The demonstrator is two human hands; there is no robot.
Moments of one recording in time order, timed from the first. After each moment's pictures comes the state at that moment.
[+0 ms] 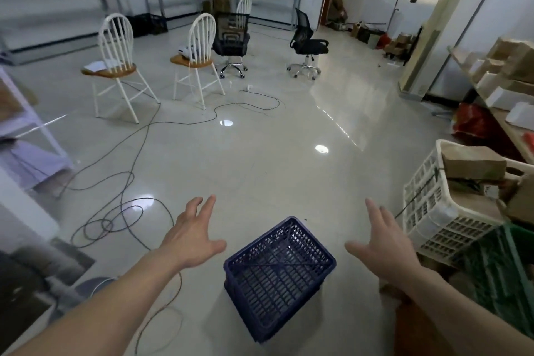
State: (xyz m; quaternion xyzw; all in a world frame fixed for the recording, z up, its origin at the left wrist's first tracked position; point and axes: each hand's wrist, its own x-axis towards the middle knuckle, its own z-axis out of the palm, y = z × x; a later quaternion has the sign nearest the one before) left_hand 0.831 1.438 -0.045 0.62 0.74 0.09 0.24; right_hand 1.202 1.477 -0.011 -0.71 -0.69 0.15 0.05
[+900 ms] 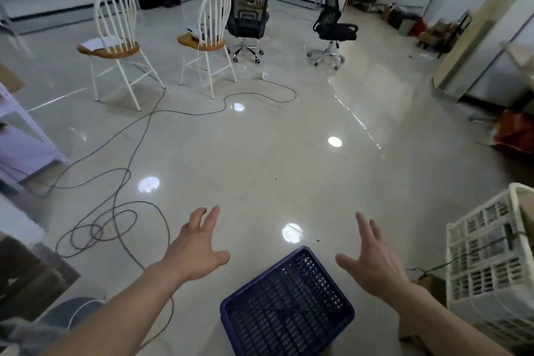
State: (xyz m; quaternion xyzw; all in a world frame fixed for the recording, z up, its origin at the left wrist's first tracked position) left_hand 0.771 1.652 -0.104 0.58 0.76 0.06 0.29; right_hand 1.129 1.721 -0.095 -0.68 -0.71 0.19 0.03
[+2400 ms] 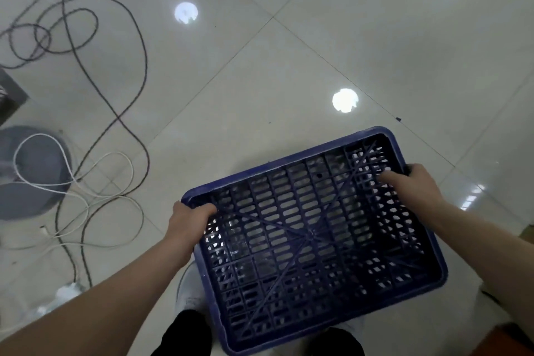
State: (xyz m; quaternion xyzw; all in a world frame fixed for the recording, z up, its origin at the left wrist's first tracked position) left_hand 0.863 1.663 -0.650 -0.06 0.84 0.21 0.49; right_hand 1.190 1.907 -0.655 -0.74 -0.50 0.44 -0.08
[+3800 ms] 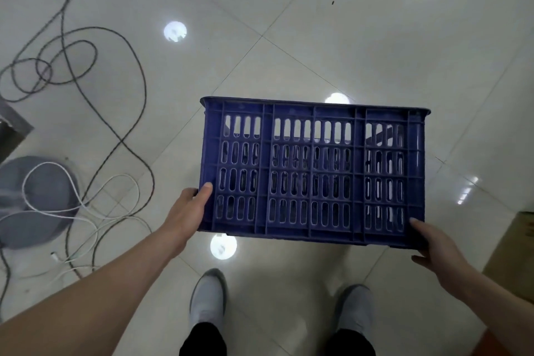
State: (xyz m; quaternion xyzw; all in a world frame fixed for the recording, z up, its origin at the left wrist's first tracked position) left_hand 0.813 1.684 -0.638 0.10 0.80 0.22 0.55; right_hand 1.253 1.819 -0.617 -0.76 -0.30 0.57 0.03
